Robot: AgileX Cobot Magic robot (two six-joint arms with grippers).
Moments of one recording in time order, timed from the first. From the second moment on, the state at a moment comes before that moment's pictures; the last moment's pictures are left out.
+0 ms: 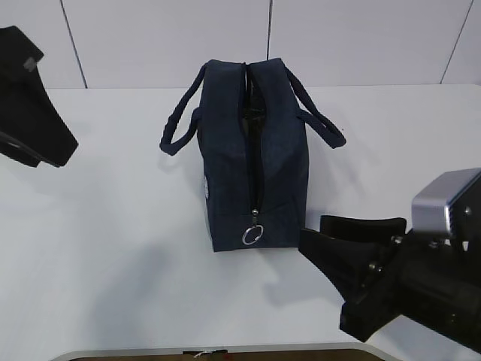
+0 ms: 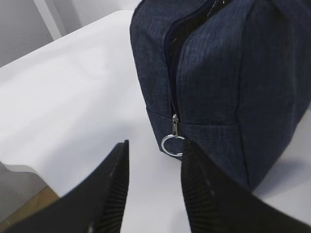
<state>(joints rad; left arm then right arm) -0.50 1.31 -1.29 -0.31 1.24 -0.08 0.58 1.32 -0.23 -0.19 -0.76 0.24</state>
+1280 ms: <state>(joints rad) -0.50 1.31 -1.29 -0.31 1.24 -0.09 0.58 1.90 -0.38 -0.23 -1.14 0.25</state>
